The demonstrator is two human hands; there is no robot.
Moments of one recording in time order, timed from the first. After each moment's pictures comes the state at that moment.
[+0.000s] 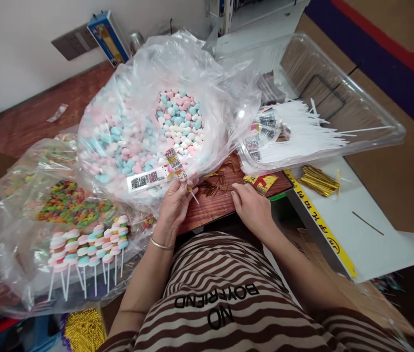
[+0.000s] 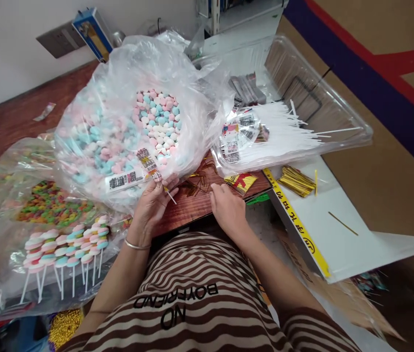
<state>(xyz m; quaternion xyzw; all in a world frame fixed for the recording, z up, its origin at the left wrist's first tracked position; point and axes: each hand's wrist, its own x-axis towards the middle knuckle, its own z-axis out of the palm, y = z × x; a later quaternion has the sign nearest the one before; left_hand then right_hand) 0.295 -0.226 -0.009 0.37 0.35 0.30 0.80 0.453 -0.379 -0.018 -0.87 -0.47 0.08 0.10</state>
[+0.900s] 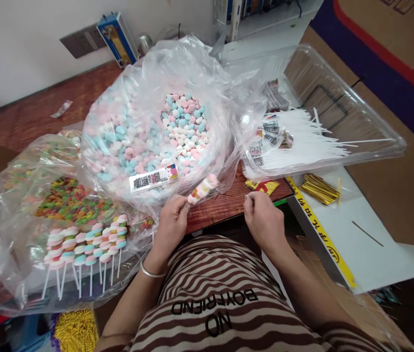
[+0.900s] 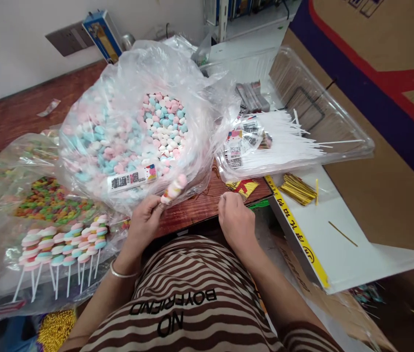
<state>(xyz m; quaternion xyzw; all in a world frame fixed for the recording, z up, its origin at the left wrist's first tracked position) 0.259 -0.255 0.013 0.78 0.36 0.25 0.45 0.454 -0.398 -0.015 -0.87 -0.46 -0.07 0.17</state>
